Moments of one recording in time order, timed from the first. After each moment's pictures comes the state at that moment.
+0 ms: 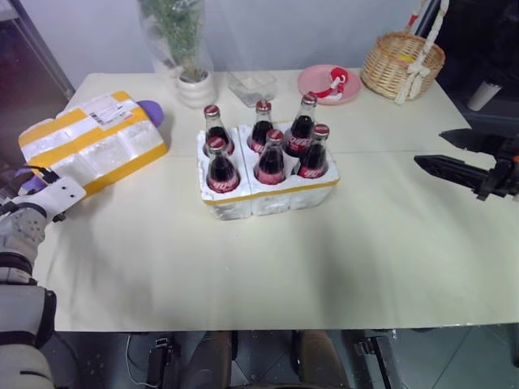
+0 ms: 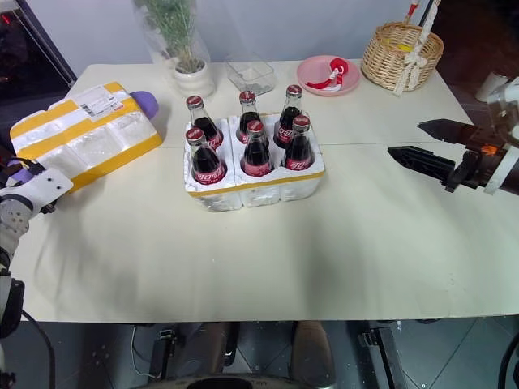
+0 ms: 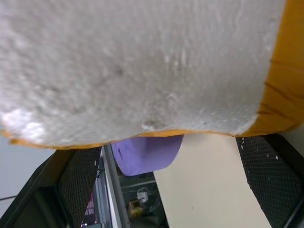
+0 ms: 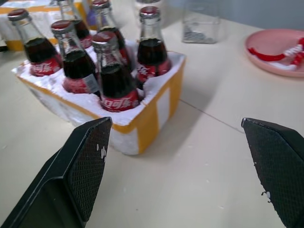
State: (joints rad) left arm -0.76 0.93 -0.14 1.32 0.53 -0.28 -0.04; right arm -0.33 -1.08 -0.57 -0.21 0.78 0.93 0.92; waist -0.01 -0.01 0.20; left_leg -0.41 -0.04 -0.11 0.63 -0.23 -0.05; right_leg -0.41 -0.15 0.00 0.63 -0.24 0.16
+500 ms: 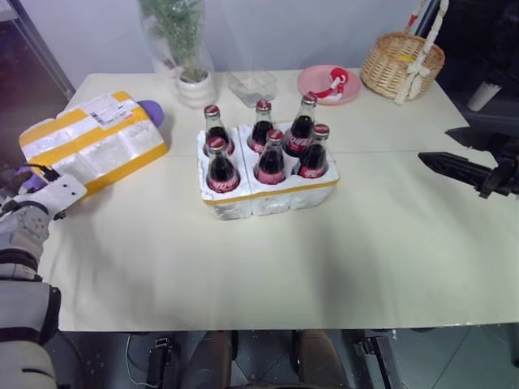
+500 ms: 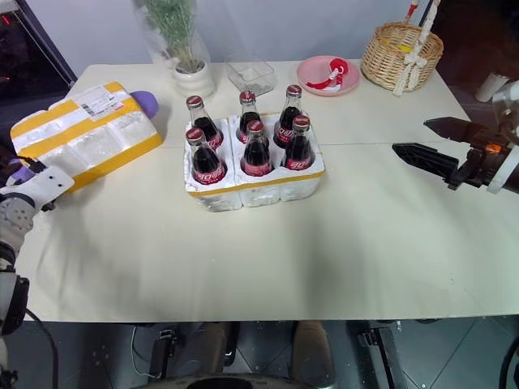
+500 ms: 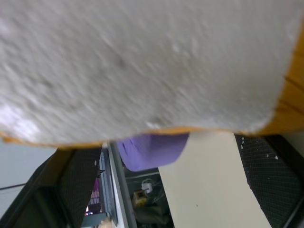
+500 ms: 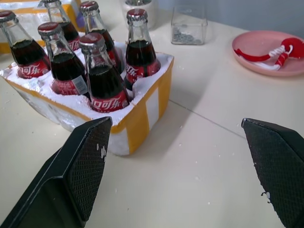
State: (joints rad) left arm -0.80 0.91 -0.17 1.33 0.53 -0.22 0.00; right arm -0.33 -1.08 -0.57 -0.20 0.78 0.92 0.90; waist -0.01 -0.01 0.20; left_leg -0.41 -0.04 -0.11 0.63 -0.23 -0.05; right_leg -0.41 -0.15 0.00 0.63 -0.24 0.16
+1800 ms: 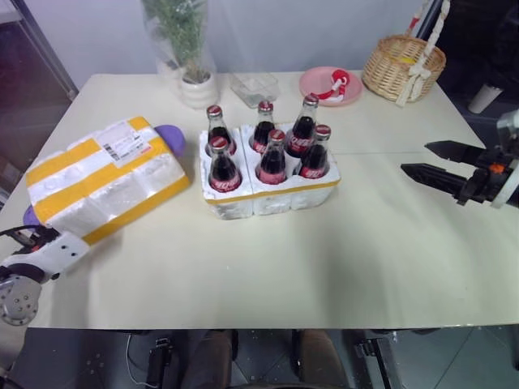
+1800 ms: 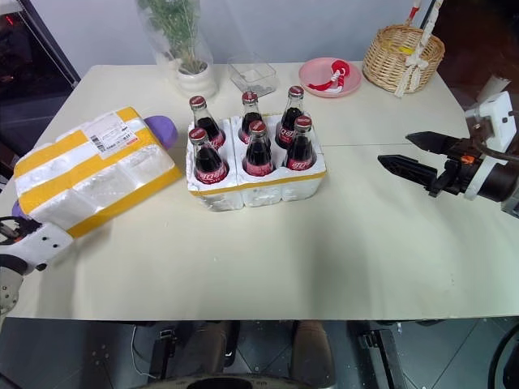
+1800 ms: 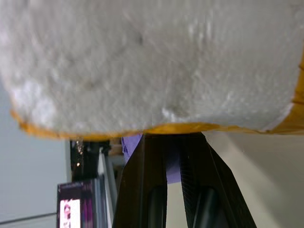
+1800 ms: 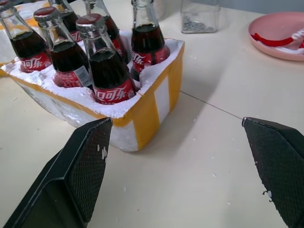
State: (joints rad) left arm 0.22 0.92 0.24 0.14 0.38 -0.01 -0.02; right arm -0.32 -1.04 -0.48 -0.14 0.76 0.84 0.91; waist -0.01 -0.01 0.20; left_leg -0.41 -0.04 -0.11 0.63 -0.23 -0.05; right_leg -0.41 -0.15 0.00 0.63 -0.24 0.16
